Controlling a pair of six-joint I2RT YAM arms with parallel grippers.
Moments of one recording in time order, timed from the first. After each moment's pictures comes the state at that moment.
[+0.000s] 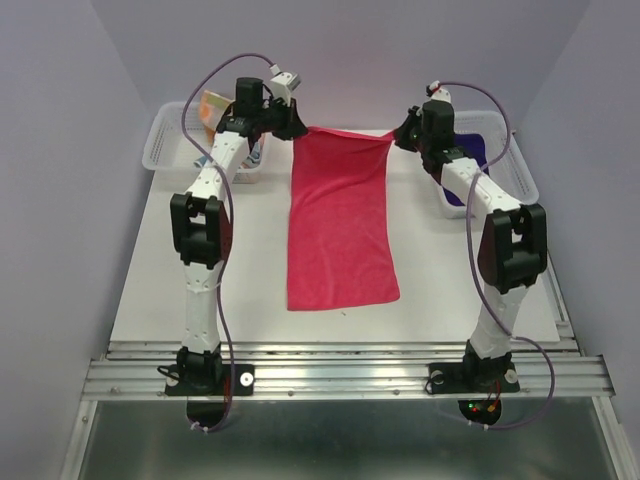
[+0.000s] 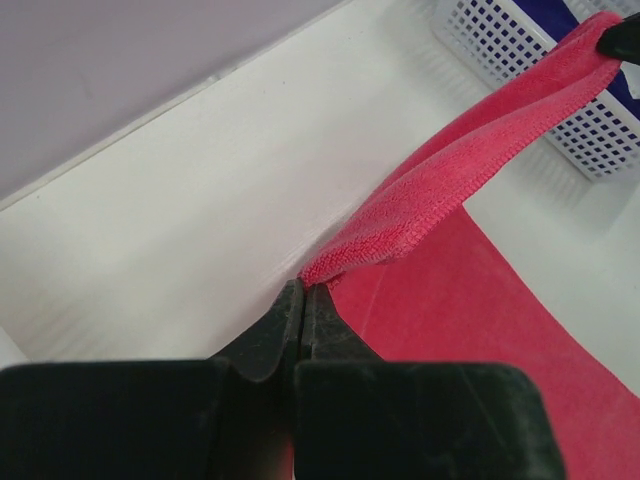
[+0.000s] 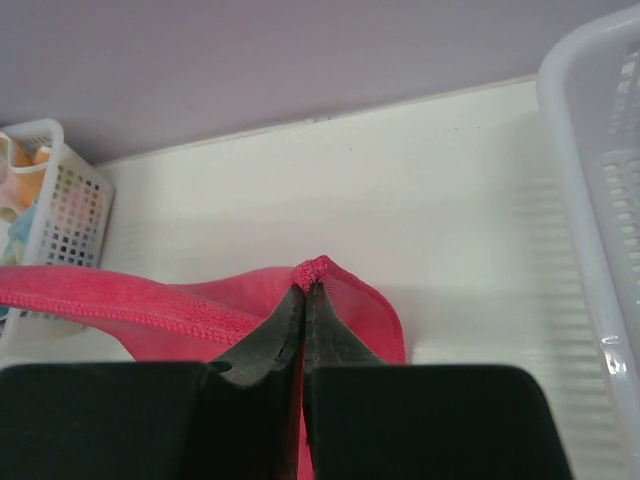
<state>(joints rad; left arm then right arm) -0.21 2.30 2.24 -0.41 0.64 0.01 0.22 1.95 1.64 0.00 0.04 0.44</state>
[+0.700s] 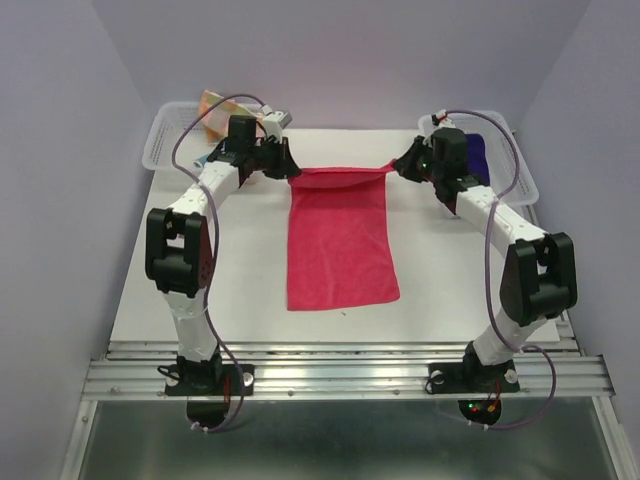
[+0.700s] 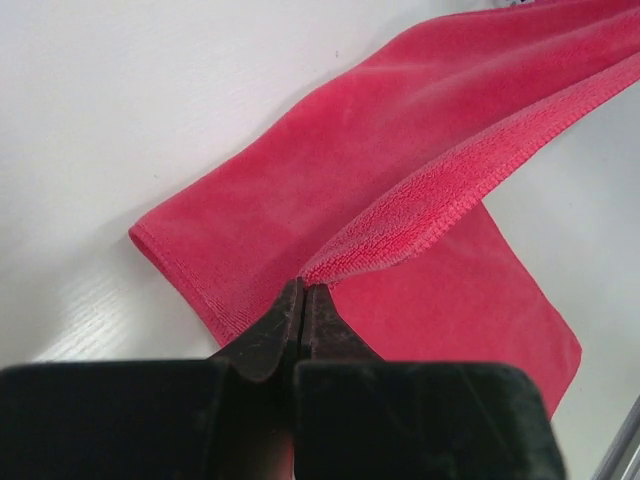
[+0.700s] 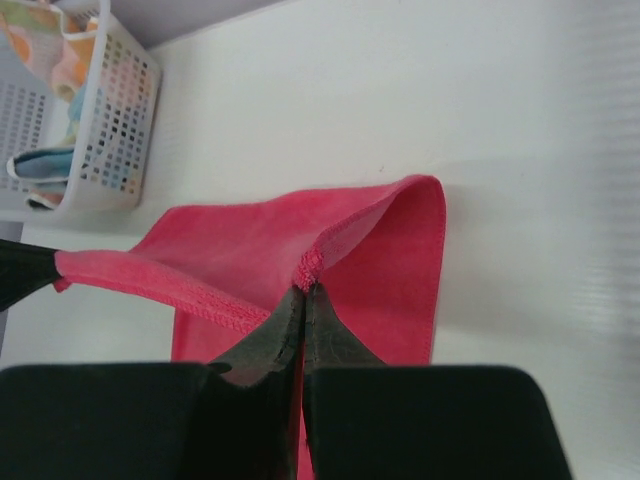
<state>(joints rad) -0.21 1.97 1.62 -0.30 0.62 -0.07 0.22 1.69 1.30 -0.01 -0.11 0.51</state>
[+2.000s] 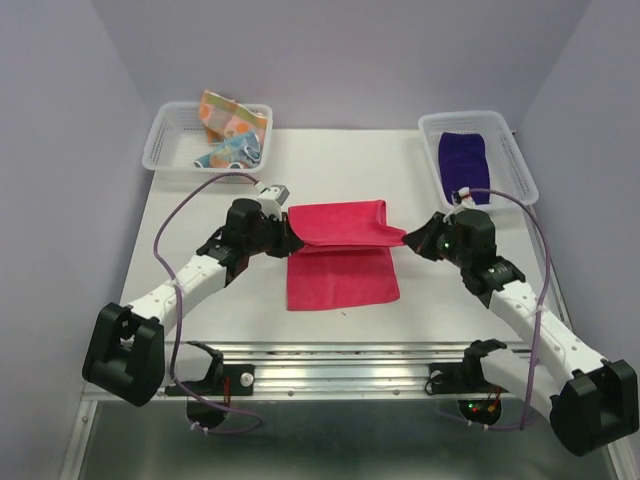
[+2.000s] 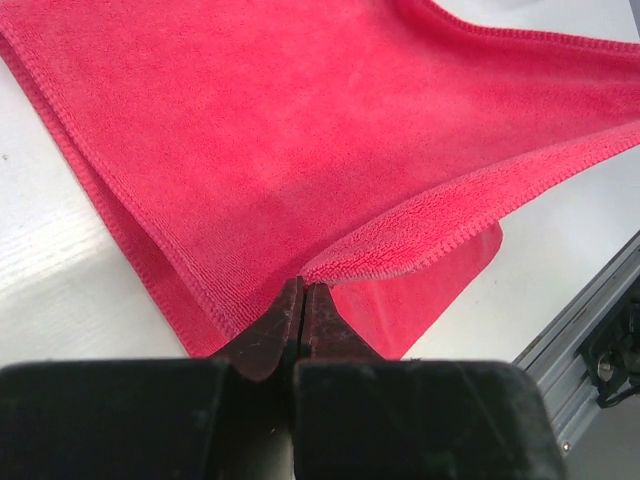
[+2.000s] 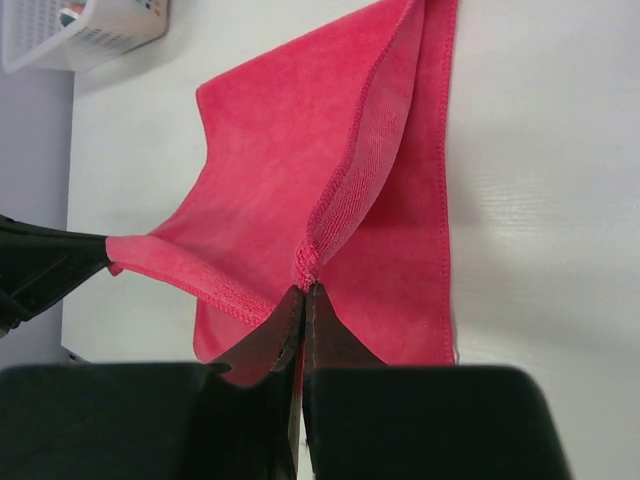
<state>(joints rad) -0.43 1.24 0.71 -0.03 0.35 -0.35 0.31 0.96 0.63 -0.12 -0.15 0.69</state>
